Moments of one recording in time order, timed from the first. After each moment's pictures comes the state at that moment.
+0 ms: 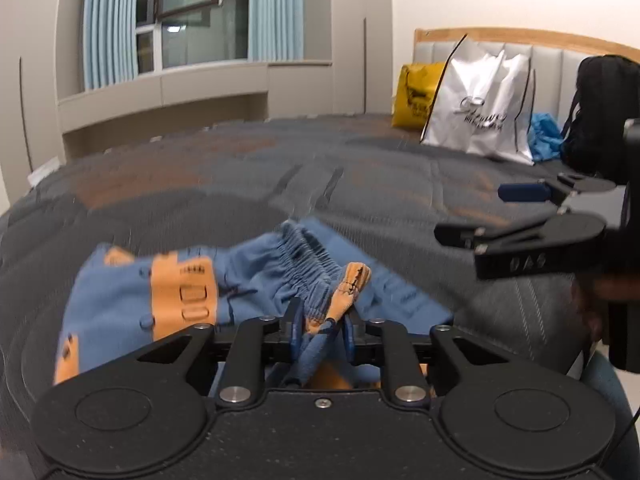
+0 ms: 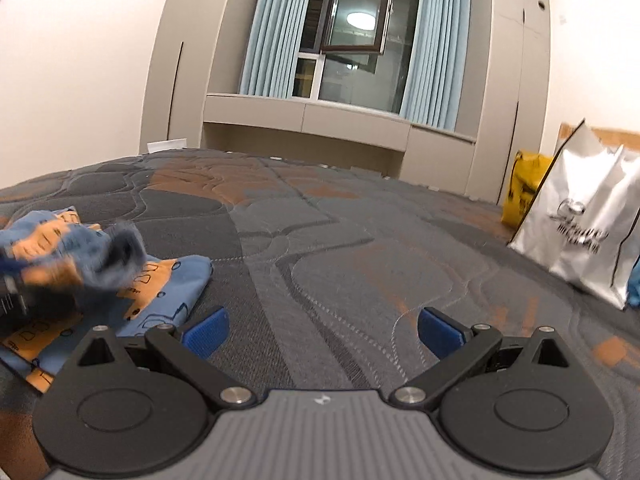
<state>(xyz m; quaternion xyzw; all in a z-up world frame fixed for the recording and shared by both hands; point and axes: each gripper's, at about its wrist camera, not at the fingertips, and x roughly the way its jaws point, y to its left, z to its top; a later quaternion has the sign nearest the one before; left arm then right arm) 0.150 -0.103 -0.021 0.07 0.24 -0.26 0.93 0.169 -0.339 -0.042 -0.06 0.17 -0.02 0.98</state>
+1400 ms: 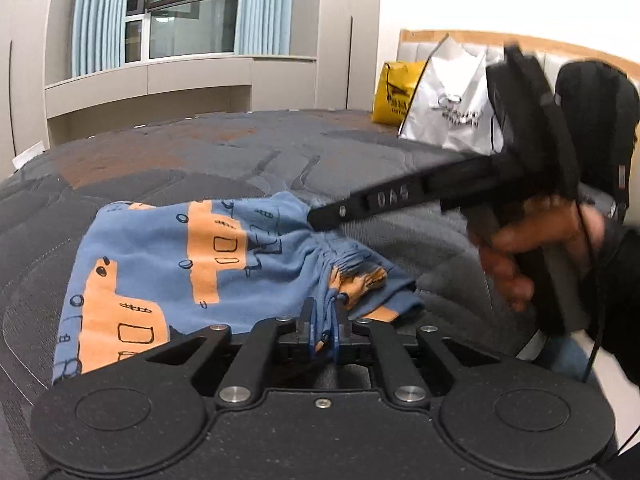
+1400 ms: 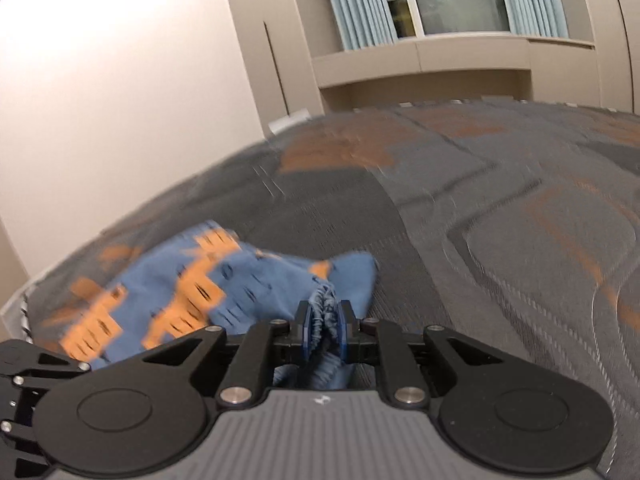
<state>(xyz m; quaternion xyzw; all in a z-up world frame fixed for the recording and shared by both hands) 0.126 -0.082 -0.022 0.05 0.25 -0.30 0.92 0.222 -0.319 -0.028 0.06 0.26 0.20 0.94</state>
